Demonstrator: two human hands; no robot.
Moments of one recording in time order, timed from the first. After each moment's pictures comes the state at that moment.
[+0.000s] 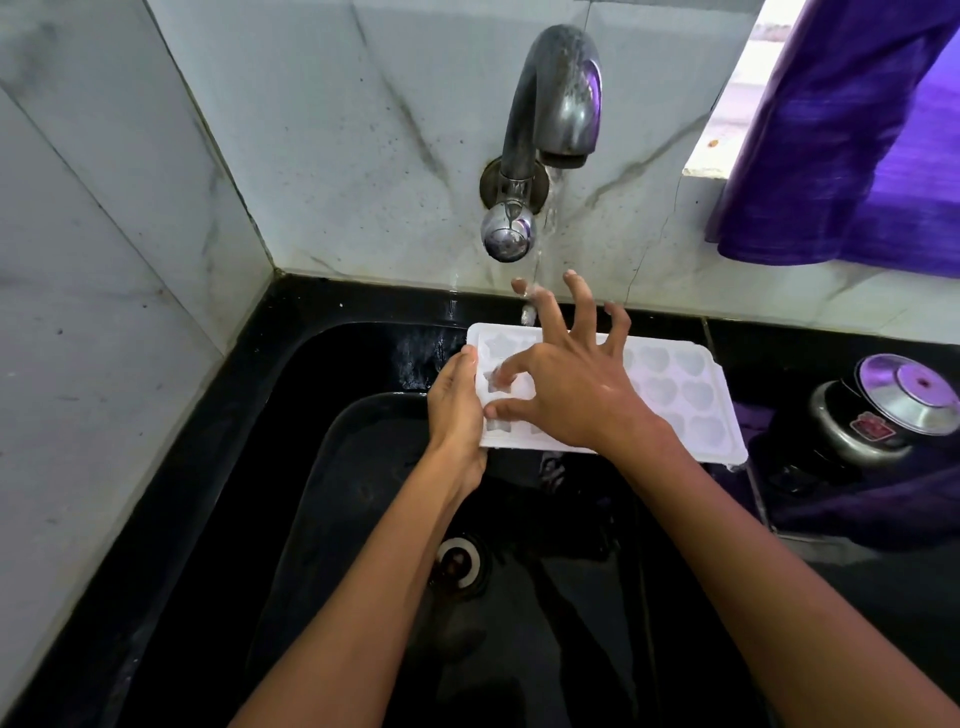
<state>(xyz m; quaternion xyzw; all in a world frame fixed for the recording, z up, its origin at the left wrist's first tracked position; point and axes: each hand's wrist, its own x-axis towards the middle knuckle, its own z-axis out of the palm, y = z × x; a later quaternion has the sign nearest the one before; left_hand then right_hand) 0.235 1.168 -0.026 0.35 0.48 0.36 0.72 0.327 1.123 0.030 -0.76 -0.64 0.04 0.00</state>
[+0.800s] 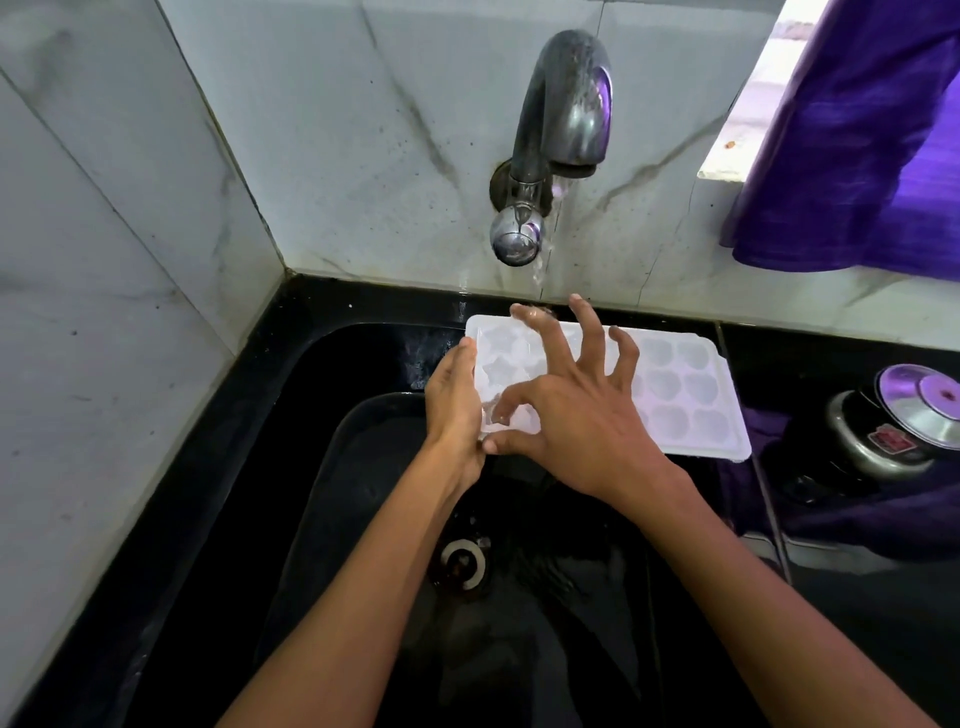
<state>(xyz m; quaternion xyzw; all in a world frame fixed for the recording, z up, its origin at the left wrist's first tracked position) 0.234 1.173 -0.010 0.29 0.49 0.38 0.73 0.316 1.104 0.026 -0.74 -0.67 0.03 0.06</state>
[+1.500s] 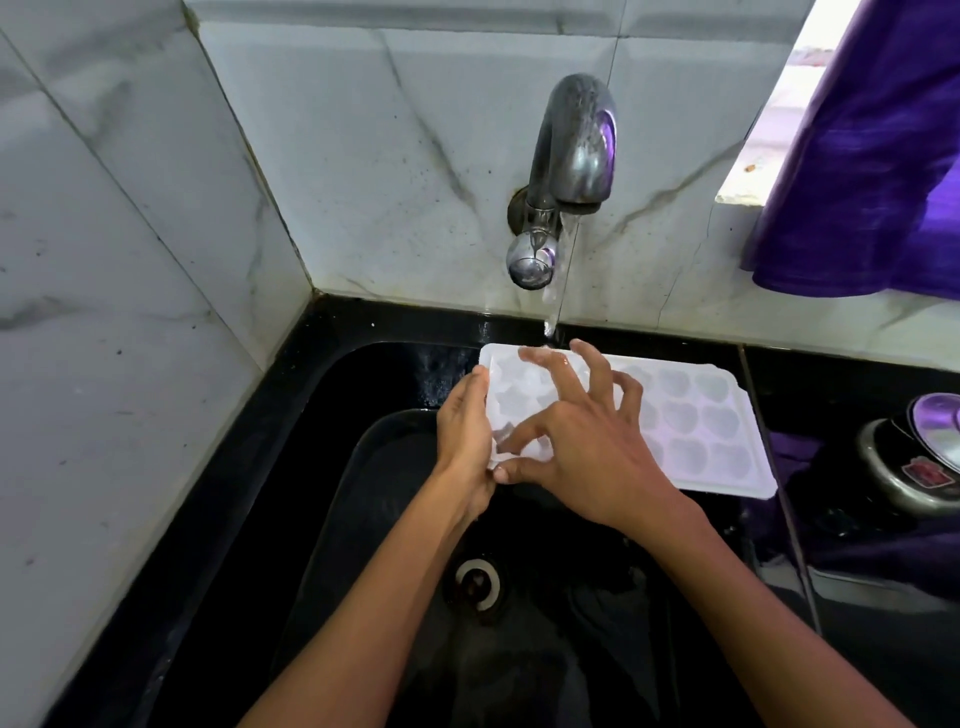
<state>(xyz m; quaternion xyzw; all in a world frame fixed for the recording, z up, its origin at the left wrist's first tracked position) 0.230 1.170 -0.013 0.31 0.51 0.36 0.72 0.318 1.103 0.025 -0.73 -0.67 0.13 0.10</state>
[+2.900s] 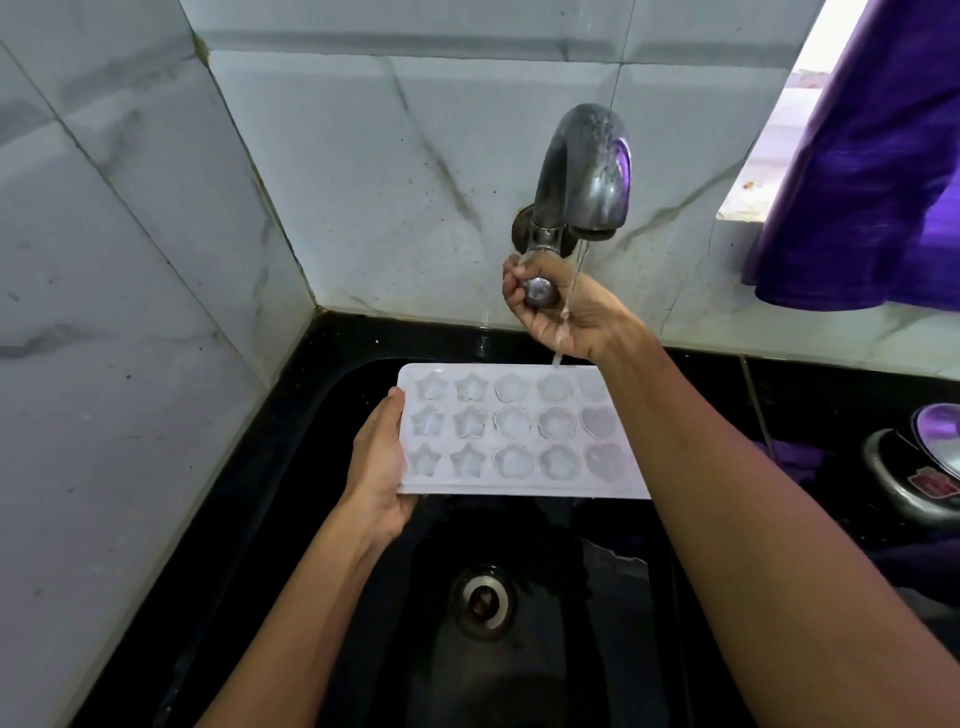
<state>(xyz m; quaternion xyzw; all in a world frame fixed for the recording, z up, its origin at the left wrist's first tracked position) 0.160 1.201 -0.019 0.33 0.49 0.37 0.72 0.369 1.237 0.043 -0.34 -0.09 0.71 0.61</state>
